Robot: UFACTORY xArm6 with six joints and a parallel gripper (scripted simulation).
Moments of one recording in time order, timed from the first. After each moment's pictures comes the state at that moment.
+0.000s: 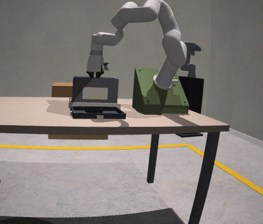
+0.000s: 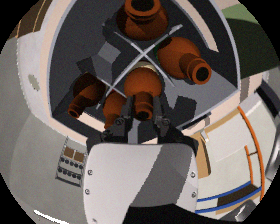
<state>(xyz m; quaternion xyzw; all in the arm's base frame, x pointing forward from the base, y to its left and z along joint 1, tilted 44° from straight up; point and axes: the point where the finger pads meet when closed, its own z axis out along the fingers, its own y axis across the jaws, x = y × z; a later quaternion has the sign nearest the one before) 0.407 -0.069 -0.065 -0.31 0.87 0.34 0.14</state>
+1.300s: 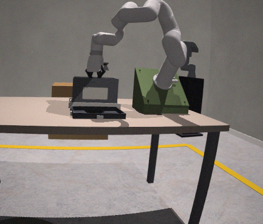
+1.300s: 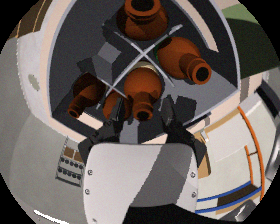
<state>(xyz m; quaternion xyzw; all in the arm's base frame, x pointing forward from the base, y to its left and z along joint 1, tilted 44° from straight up) 0.407 -0.069 -0.065 -0.31 0.87 0.34 0.14</state>
